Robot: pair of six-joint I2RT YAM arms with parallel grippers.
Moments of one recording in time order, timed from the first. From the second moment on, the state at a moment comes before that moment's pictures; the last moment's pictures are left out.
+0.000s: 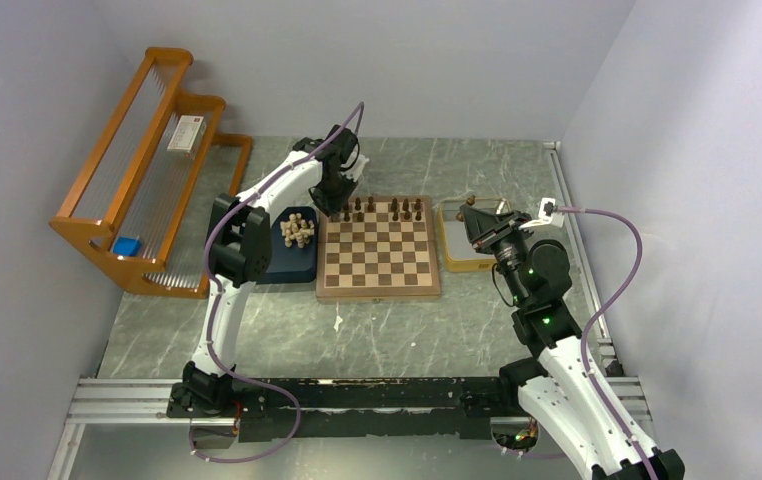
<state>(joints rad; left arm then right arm) -0.50 2.30 2.04 -0.99 -0.01 0.08 0.32 0.64 0.50 0.26 0.01 0.71</state>
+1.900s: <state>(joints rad) -0.51 1.73 1.56 -0.39 0.89 -0.27 0.38 0.98 0.58 0.44 -0.52 0.37</state>
